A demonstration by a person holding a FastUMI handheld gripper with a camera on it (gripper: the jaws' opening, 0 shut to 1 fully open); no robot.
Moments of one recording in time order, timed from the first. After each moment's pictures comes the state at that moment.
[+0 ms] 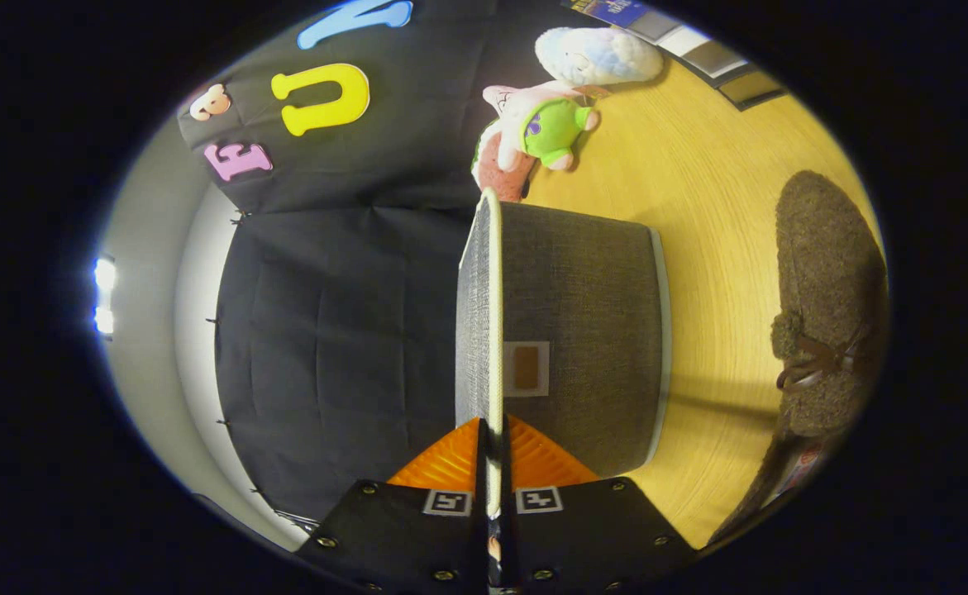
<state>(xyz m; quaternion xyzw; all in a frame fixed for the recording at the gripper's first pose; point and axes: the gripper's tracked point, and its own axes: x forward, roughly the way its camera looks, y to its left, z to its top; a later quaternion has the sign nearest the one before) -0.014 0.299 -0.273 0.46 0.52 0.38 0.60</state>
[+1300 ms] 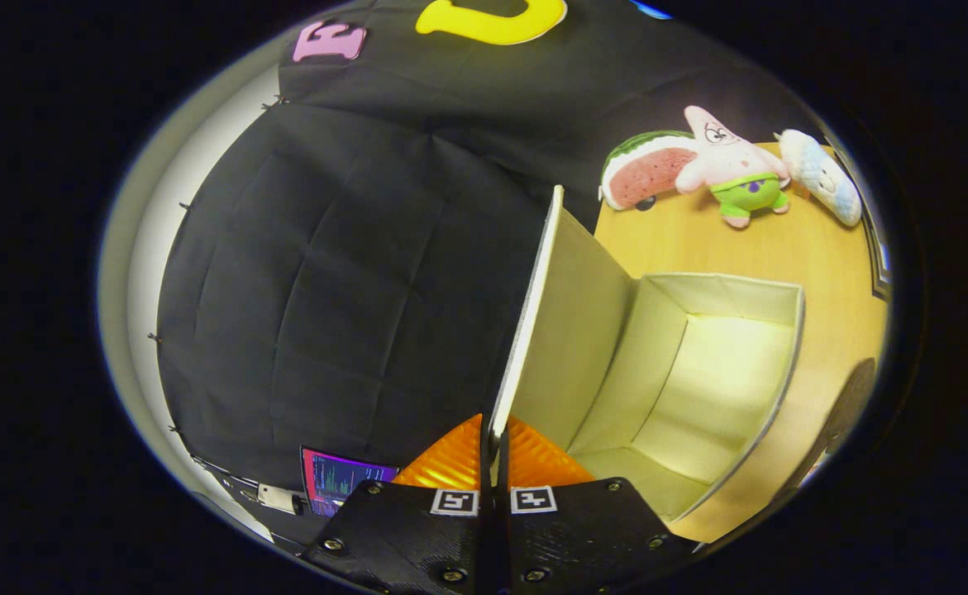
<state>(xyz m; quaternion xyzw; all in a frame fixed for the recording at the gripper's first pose) -0.007 0.481 -0.121 0.26 0.54 0.45 0.67</state>
